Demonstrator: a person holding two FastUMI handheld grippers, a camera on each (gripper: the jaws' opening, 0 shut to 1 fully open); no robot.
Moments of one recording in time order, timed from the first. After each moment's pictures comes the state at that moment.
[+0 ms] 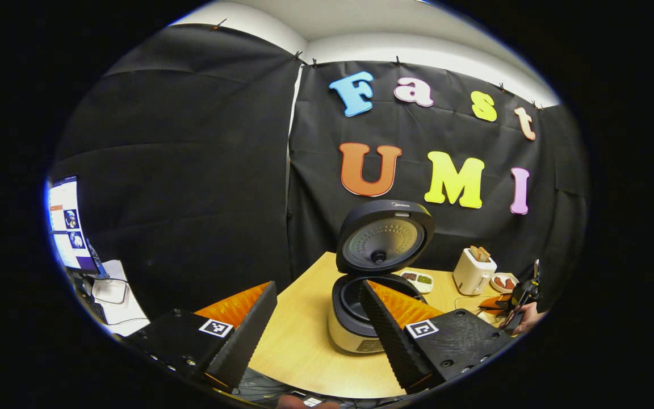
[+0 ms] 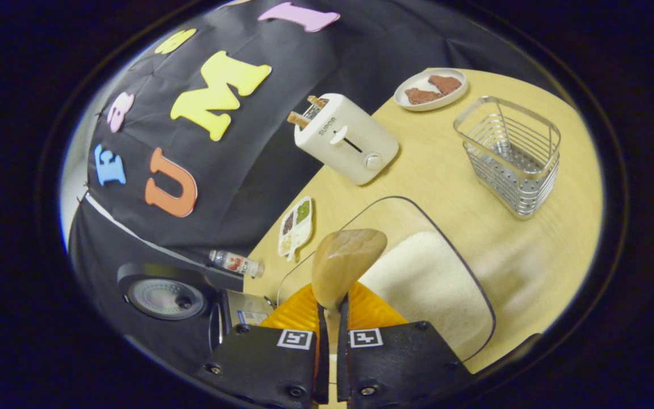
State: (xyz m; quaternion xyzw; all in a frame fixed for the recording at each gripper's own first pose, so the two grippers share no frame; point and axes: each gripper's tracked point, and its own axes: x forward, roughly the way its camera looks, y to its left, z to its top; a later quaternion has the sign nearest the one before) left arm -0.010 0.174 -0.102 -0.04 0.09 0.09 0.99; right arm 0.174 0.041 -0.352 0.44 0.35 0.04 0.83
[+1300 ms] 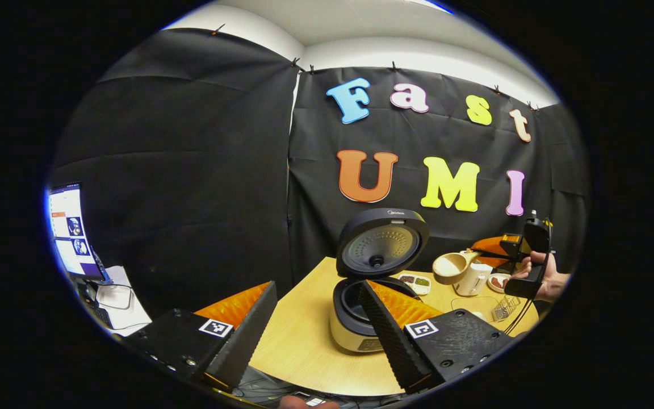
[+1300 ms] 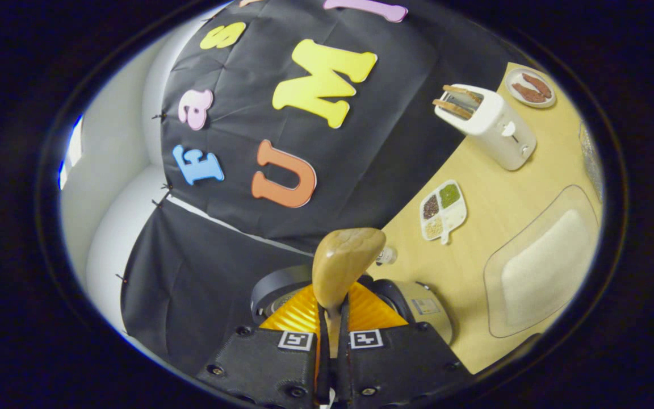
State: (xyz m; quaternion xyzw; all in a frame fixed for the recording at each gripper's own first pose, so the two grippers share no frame) left arm -0.035 0.191 -0.090 -0.03 0.07 0.09 0.99; right arm 0.176 0.224 -0.152 0.48 0.29 0.26 0.79
